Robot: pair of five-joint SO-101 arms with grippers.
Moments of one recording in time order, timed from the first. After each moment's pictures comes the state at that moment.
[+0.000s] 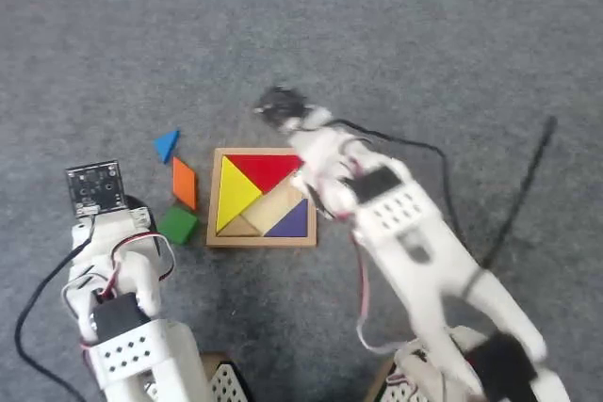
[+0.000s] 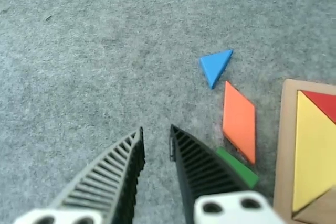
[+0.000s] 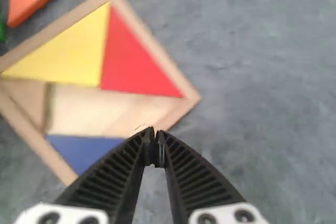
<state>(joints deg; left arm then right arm) -30.5 -82.2 86.4 46.8 -3.9 -32.4 -21.1 39.8 38.3 18.1</state>
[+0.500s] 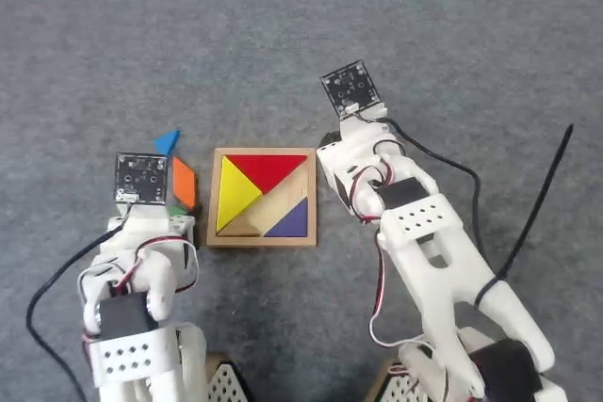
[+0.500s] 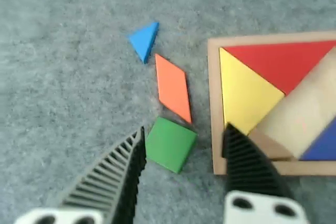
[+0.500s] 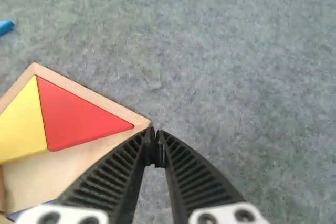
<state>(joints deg) -17.6 -82.3 77.6 64.9 -5.8 -25.7 -21.2 46.5 23.6 5.1</state>
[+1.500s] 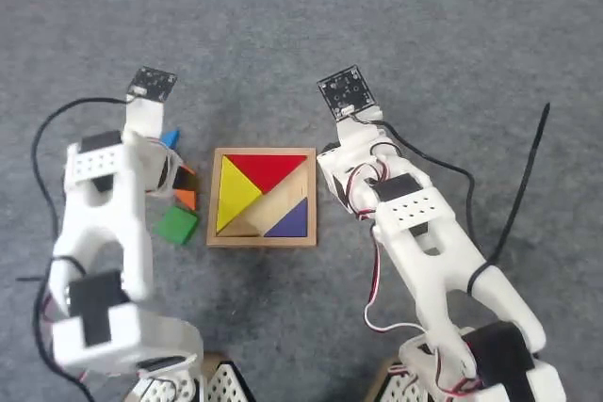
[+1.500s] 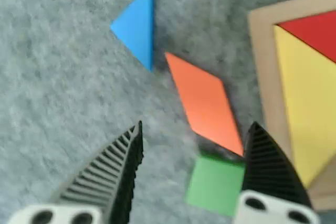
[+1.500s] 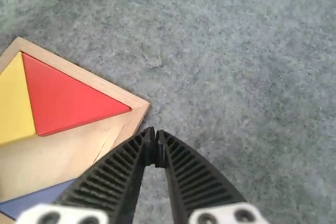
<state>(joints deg) -22.4 2.5 28.1 56.7 -24.7 -25.3 -15.6 45.7 23.6 5.4</state>
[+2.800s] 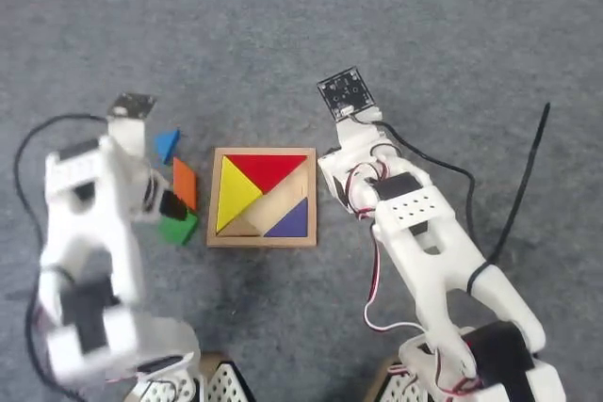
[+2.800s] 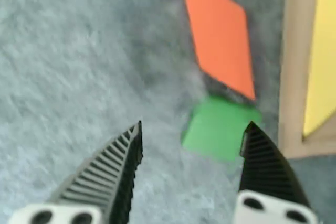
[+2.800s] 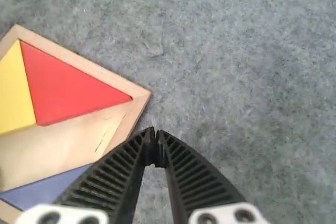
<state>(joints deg) -28.0 -4.9 37.1 65.5 -24.9 -25.4 -15.6 44.2 27.7 5.4</state>
